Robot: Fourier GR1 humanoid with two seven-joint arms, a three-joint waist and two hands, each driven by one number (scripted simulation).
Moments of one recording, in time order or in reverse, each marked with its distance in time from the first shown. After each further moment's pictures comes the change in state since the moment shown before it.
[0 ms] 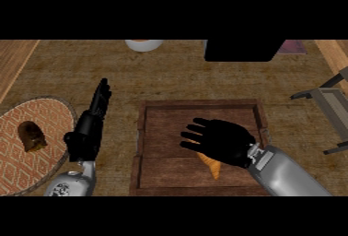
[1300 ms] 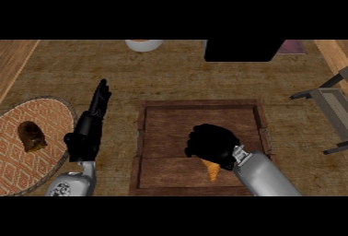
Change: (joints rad) left arm 0.007 -0.030 0.039 0.016 -0.027 -0.037 -0.029; right arm 0.073 0.168 -0.073 0.196 0.131 -0.156 -0.090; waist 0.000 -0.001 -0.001
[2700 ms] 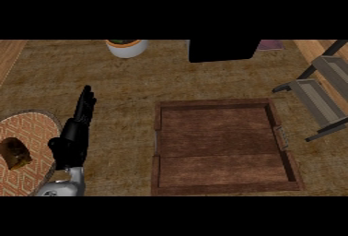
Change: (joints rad) left arm 0.062 0.022 0.055 -0.023 0.002 0.014 0.000; right arm 0.190 -0.413 -0.896 -0.535 -0.231 0.291 0.313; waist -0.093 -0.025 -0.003
